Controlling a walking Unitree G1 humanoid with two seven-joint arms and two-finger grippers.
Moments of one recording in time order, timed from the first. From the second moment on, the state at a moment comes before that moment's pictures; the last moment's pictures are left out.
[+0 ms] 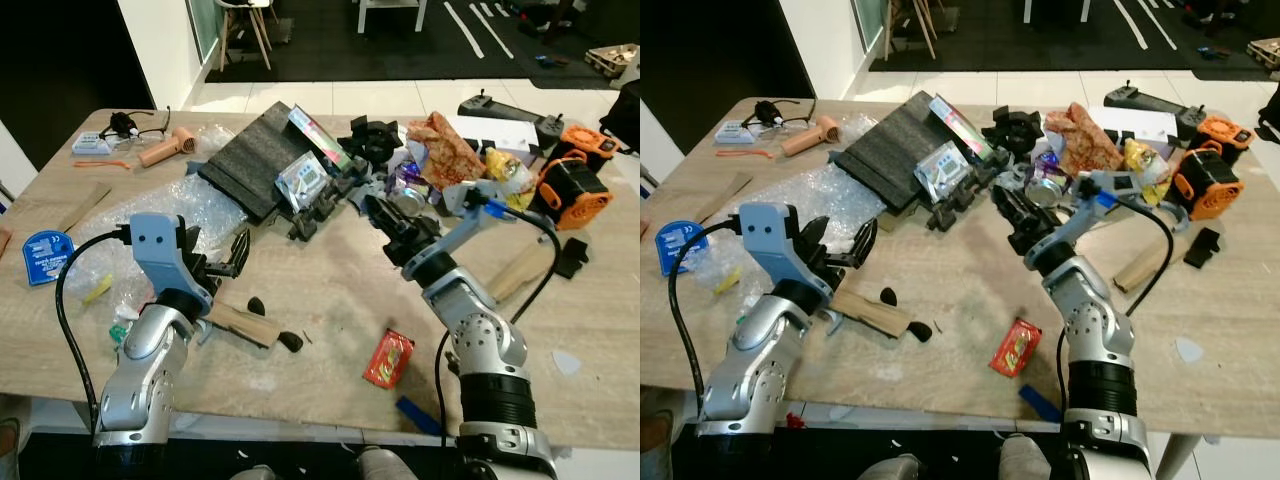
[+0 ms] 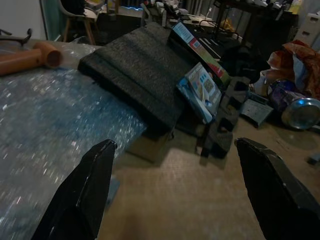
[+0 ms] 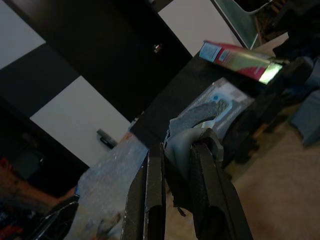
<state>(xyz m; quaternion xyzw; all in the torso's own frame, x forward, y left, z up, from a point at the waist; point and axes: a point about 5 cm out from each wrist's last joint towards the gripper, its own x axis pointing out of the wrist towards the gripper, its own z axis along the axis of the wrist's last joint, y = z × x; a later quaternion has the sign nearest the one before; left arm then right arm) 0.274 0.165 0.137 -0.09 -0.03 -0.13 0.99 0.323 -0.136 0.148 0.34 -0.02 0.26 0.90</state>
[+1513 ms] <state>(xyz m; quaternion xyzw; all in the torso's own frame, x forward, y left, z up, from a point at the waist) 0.275 0.156 0.131 -0.11 -0.02 -0.18 0.98 0.338 -0.171 0.125 0.13 0.02 0.12 0.98</state>
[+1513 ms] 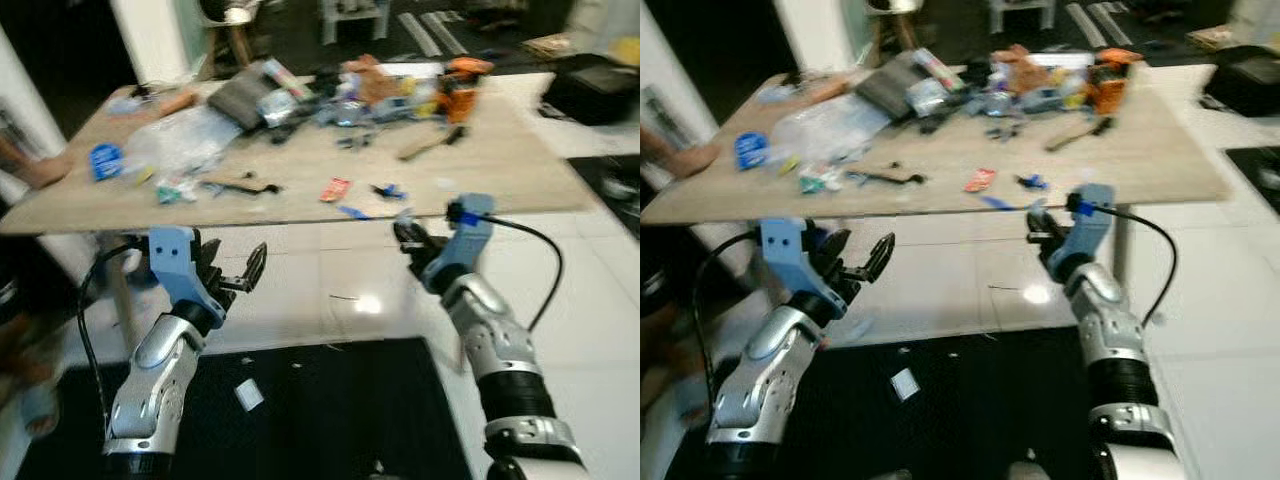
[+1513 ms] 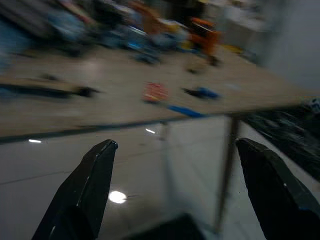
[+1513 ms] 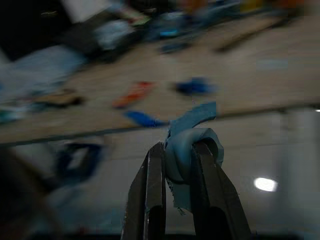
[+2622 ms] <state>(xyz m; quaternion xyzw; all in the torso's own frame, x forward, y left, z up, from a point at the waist) 0.278 0.159 0.128 -0.11 -0.02 -0.19 0.98 0.345 -0.170 0.113 0.11 0.04 0.10 0.99</state>
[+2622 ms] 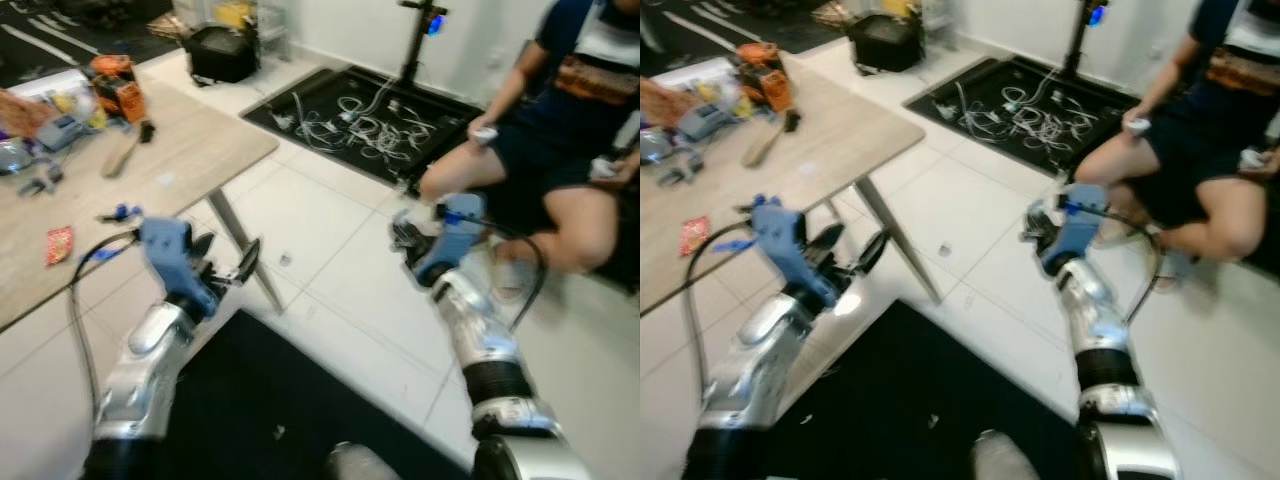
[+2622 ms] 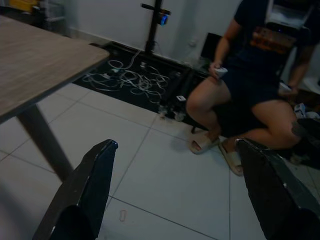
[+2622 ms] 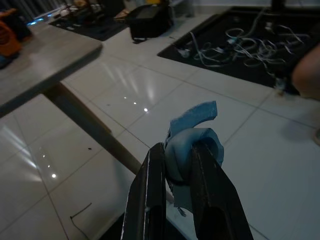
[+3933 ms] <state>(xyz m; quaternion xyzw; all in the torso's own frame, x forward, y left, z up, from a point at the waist) 0.276 0.194 0.122 -0.03 -0.04 -0.16 0.99 0.336 -0.197 0.104 0.03 0.05 0.09 0.99</state>
